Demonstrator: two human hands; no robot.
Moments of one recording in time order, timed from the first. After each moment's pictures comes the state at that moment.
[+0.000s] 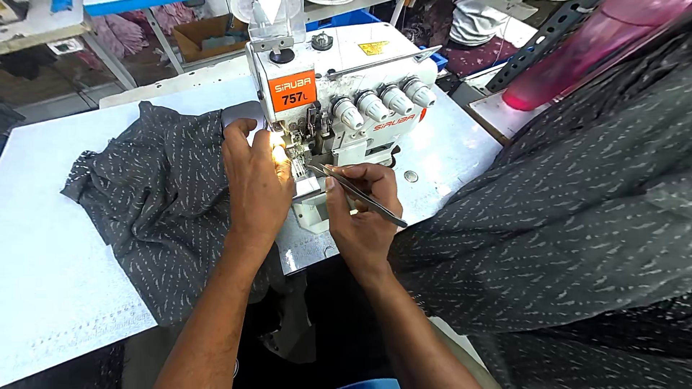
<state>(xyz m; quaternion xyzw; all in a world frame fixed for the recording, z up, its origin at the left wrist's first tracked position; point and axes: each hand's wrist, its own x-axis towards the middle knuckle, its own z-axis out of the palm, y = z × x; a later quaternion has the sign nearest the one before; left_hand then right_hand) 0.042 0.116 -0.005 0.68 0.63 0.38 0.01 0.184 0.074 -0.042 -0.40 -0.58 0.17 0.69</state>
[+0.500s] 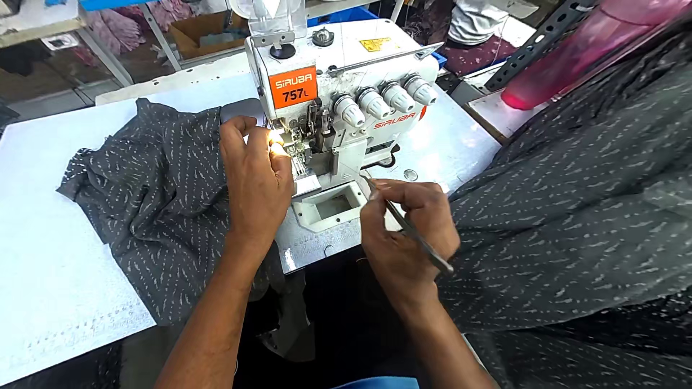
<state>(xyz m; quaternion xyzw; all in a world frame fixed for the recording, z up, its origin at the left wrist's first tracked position) 0.042 0.115 -0.006 0.67 0.60 0.43 0.01 0.224 0.044 -0.025 -0.47 -0.65 -0.04 0.59</state>
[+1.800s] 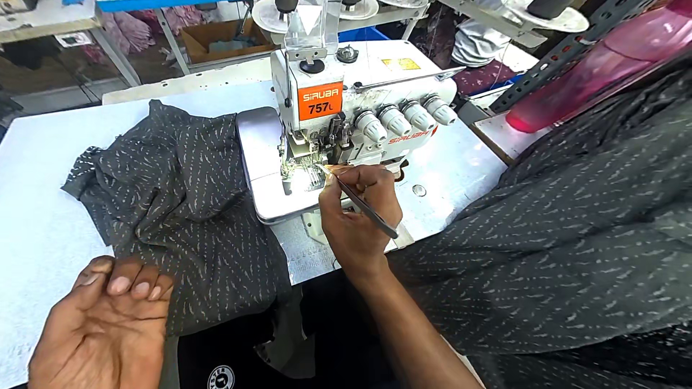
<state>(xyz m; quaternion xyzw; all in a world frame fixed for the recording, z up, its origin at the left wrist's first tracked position) -0.082 -0.025 -0.007 0.21 0.34 0.77 0.50 0.161 0.091 -0.031 -0.40 -0.64 0.04 0.66</state>
